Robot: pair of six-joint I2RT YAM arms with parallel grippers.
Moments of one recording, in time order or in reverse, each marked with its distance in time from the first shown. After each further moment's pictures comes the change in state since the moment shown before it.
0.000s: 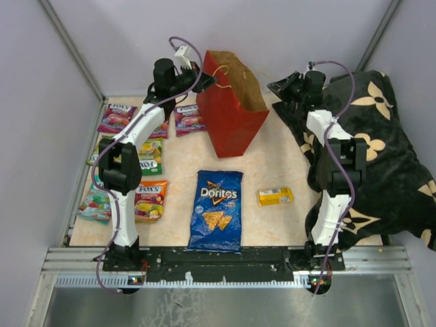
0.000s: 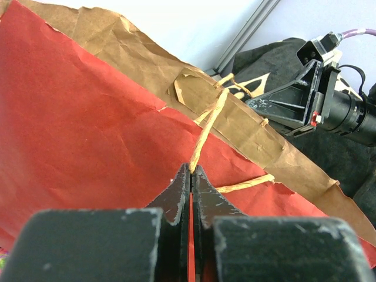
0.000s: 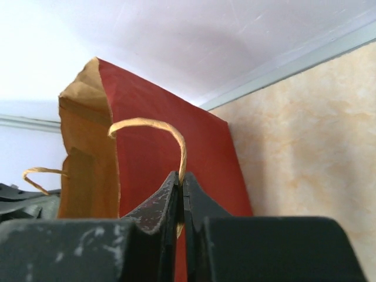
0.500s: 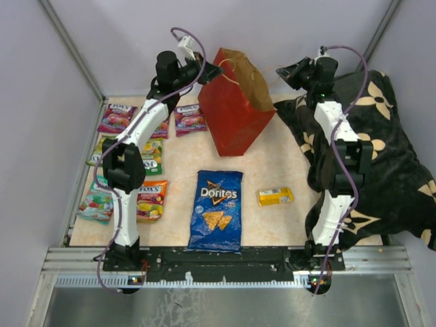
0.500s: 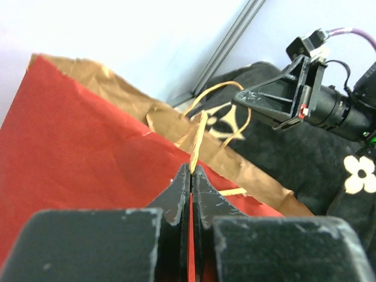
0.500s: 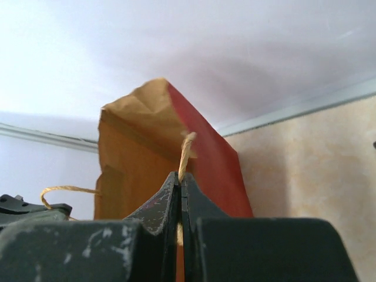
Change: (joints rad) left arm -0.024 0.027 0.100 0.001 0.005 -0.050; right arm -0.036 -0.004 0.141 -0.078 -0.004 -0.024
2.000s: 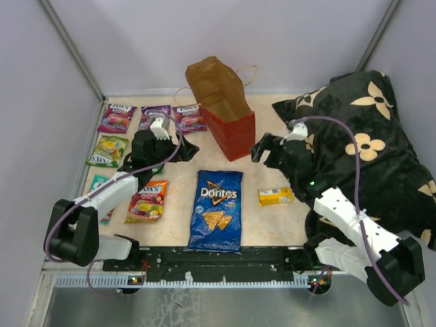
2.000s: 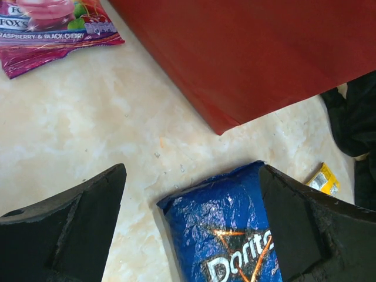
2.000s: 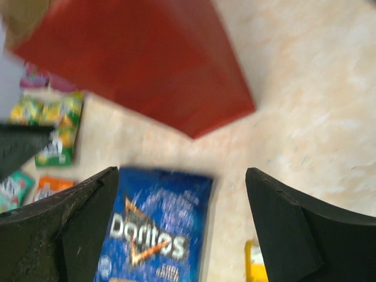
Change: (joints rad) left arm 0.011 -0.831 -1.291 0.070 -0.289 0.086; right arm 0.480 -0.989 -0.954 -0.200 0.603 -0.335
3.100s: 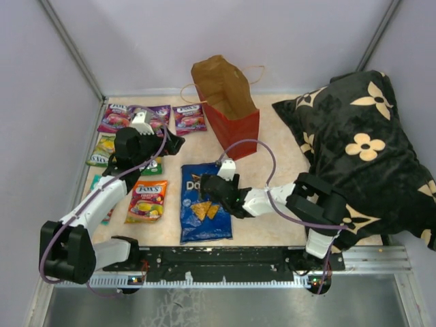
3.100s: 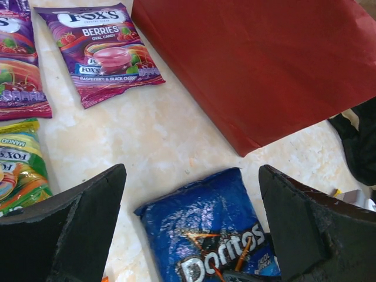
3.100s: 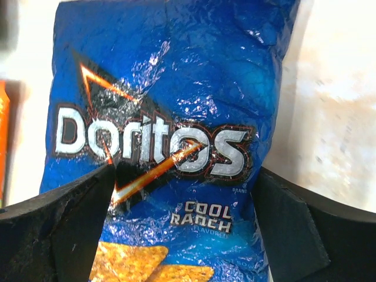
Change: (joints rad) left arm 0.105 -0.128 0.026 -0.063 -0.016 0.048; right arm 0.608 0.715 0.038 0.259 0.357 0.259
